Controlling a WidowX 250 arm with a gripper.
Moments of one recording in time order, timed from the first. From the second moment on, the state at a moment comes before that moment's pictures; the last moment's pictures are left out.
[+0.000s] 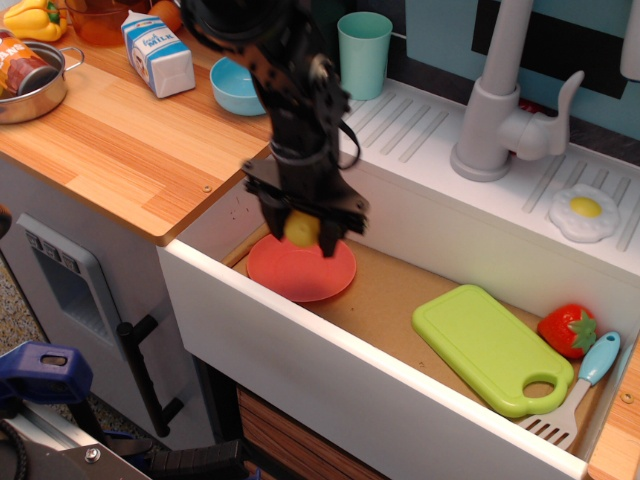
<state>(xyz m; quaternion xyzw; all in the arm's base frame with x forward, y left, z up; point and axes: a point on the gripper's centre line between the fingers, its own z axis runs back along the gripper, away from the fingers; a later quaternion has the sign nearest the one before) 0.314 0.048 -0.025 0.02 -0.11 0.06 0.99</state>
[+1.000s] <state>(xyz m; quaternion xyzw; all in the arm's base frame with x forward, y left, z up) 0.319 0.061 -0.049 -0.01 -0.14 0.03 0.99</state>
